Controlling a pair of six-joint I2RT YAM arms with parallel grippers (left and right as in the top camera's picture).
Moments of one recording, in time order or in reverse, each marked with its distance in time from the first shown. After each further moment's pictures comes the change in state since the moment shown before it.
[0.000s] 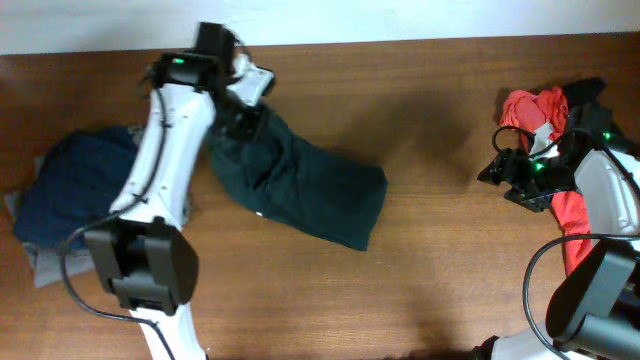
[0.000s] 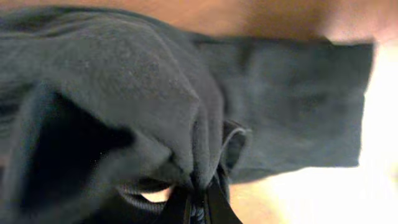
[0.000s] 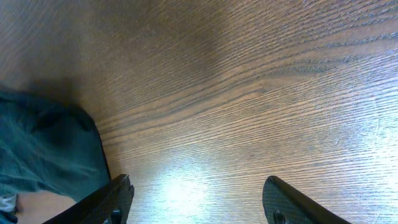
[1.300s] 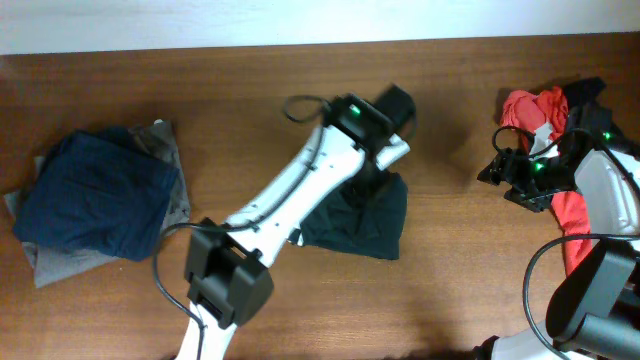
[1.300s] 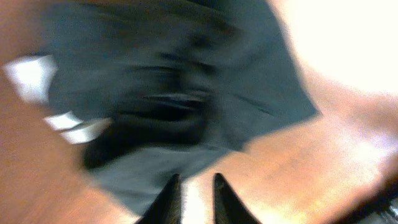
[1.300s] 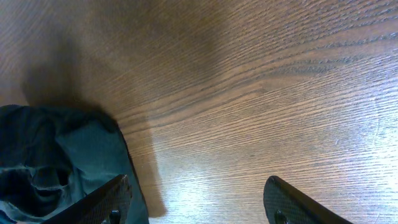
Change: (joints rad) left arm -0.485 0.124 0.167 -0.158 -0.200 -0.163; right arm 0.000 0.000 0.000 0.000 0.000 0.001
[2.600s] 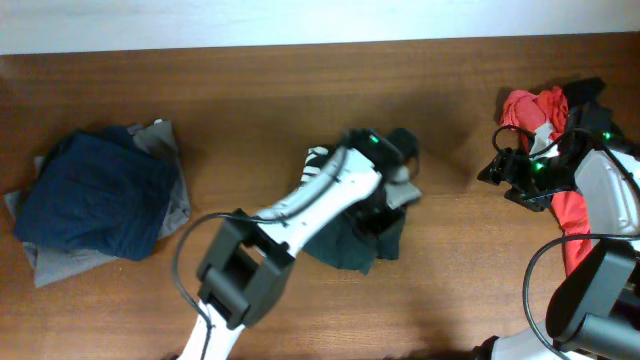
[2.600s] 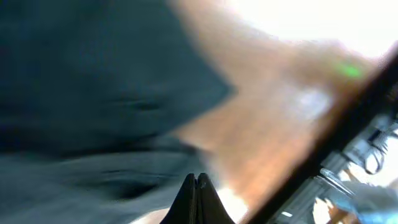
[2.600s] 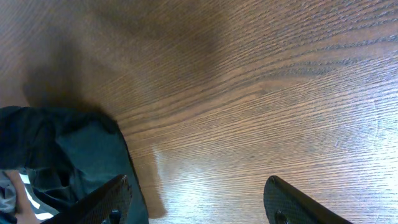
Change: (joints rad) left arm -0.047 0.026 -0.243 0.111 0.301 0.048; right arm 0.000 0.000 0.000 0.004 0.000 0.000
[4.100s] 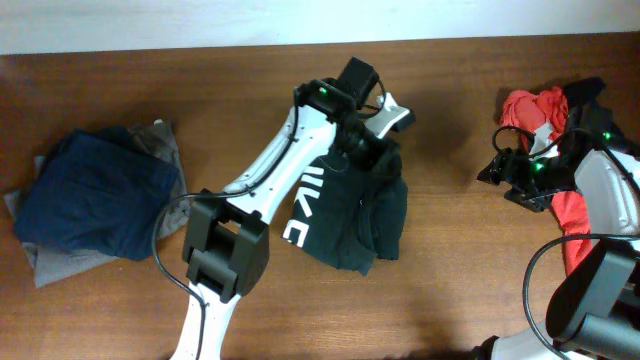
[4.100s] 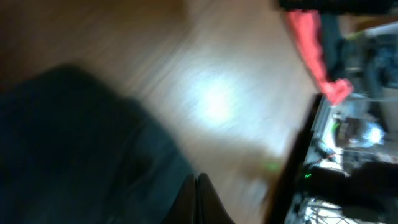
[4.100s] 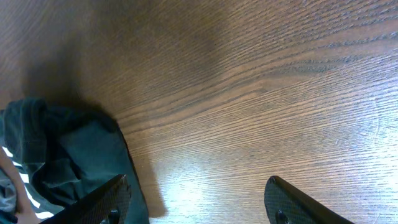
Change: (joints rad) left arm 0.200 0.082 0.207 0.178 0.345 -0.013; right arm 0.000 0.000 0.000 -0.005 0.000 0.000
